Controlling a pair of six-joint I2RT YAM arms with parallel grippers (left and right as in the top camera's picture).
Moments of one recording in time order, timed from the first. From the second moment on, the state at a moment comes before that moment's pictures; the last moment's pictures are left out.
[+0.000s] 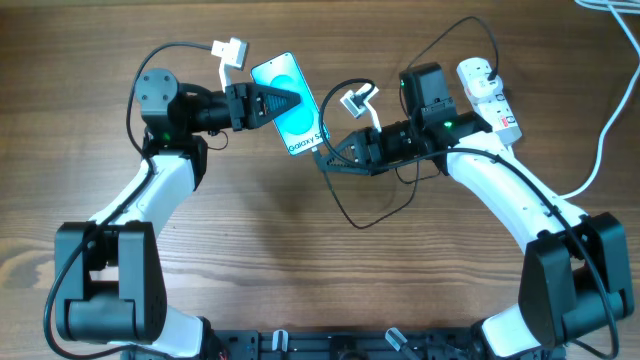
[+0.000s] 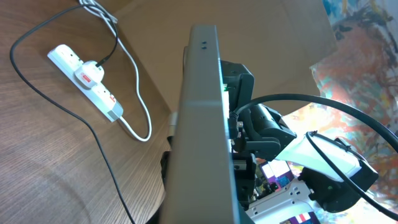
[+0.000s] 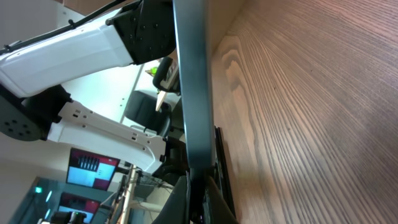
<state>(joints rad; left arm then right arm) -0.03 1.69 0.91 0.89 1.40 -1.14 0.35 1.70 1.15 -0.41 -1.36 0.13</state>
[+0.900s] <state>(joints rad) -0.04 1.69 0.92 0.85 1.40 -1.12 0.36 1.70 1.13 -0.27 -1.33 0.20</state>
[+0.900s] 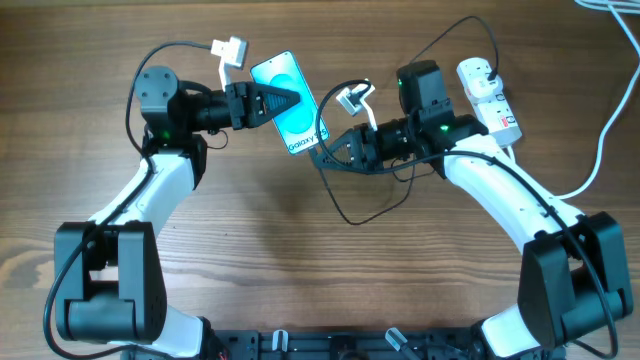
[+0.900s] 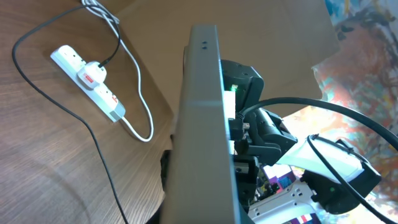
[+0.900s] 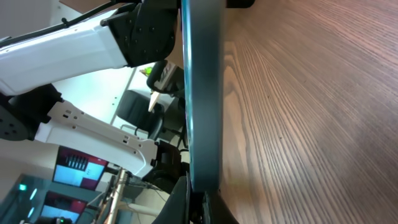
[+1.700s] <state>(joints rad) -0.07 1.69 0.85 0.86 1.34 -1.09 0.36 1.70 1.10 -0.23 -1.33 0.29</state>
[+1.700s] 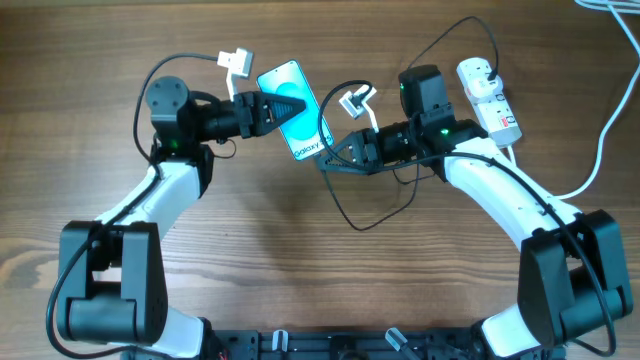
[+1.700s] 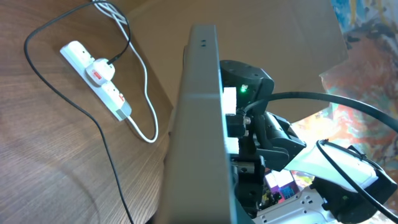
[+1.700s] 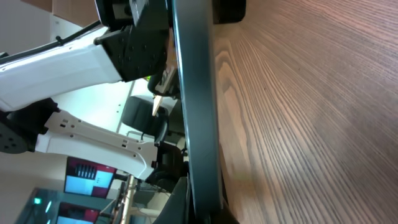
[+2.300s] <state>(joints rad) -0.09 1.68 0.79 0.85 1.28 -1.09 0.35 1.71 1.09 -0.30 -1.30 0.27</state>
